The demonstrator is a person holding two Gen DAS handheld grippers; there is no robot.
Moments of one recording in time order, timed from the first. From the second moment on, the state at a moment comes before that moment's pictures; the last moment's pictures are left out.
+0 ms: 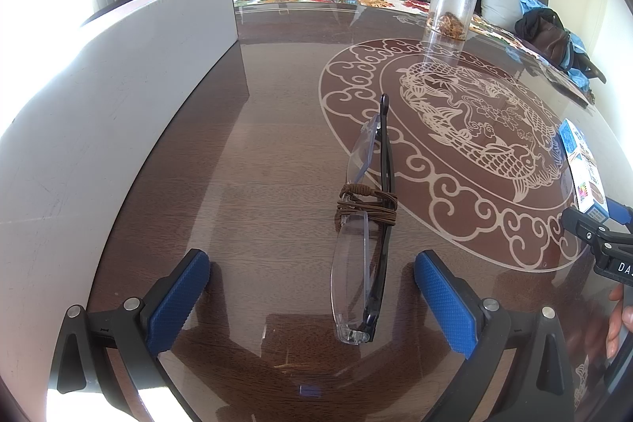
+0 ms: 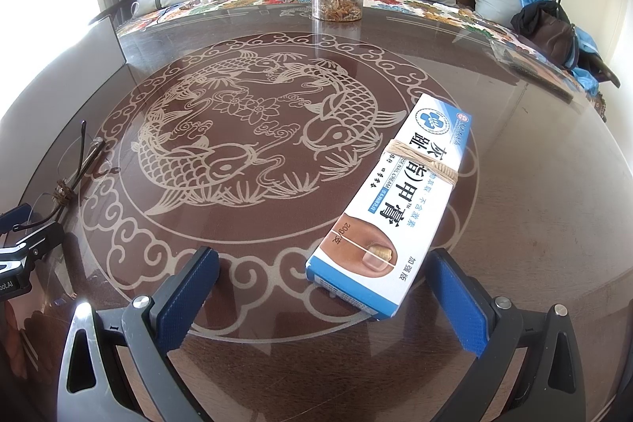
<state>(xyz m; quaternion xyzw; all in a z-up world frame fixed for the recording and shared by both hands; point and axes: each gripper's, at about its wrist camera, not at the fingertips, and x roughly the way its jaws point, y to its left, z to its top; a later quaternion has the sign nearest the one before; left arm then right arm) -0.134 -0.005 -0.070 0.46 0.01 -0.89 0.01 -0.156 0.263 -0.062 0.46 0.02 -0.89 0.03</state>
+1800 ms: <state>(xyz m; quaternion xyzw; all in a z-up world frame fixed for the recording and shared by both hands) -0.120 -0.026 -0.056 0.51 0.04 -0.85 -0.10 -0.097 0.219 -0.052 0.50 0.00 -0.86 0.08</state>
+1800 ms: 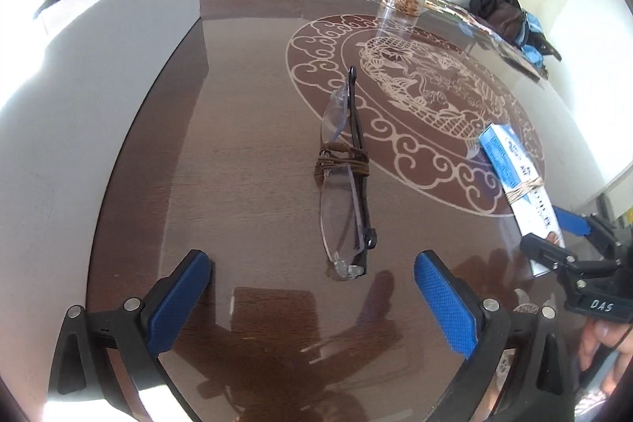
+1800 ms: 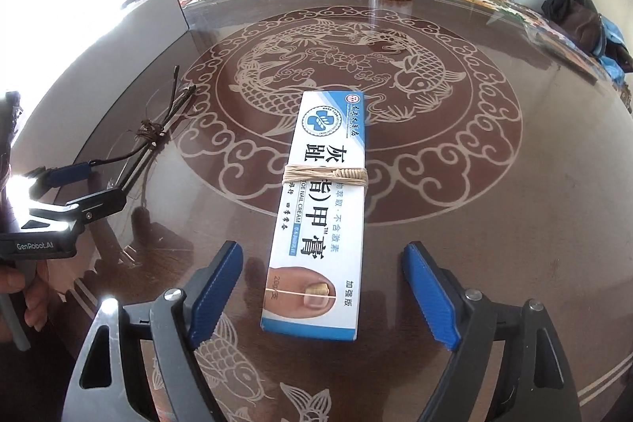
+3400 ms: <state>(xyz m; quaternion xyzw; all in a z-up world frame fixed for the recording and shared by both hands) -0.044 -0.303 0.051 0.42 0.10 -0.89 0.13 -0.152 -0.198 0.050 0.49 0.11 -0.81 0.31</state>
